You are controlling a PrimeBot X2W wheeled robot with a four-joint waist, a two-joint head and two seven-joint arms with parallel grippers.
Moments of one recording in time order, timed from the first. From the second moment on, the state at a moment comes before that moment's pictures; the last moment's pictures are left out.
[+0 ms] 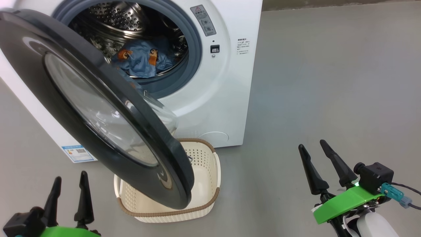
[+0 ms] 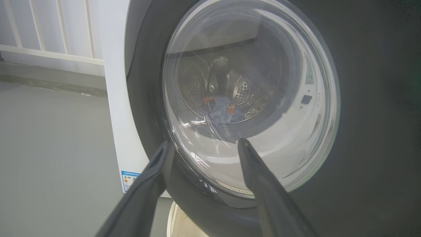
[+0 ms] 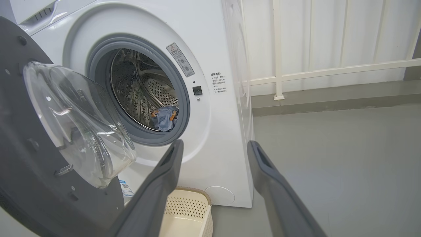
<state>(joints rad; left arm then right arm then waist) -0.01 0.12 0.03 0.14 -0.40 -0.11 -0.25 -0.18 -0.19 0.17 0.25 0.43 0.13 -0.26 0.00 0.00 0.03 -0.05</state>
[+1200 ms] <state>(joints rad) 0.00 0.11 0.01 0.17 -0.40 -0.12 -0.26 -0.26 -0.18 0.25 0.08 0.42 0.13 -0.26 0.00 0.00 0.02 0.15</state>
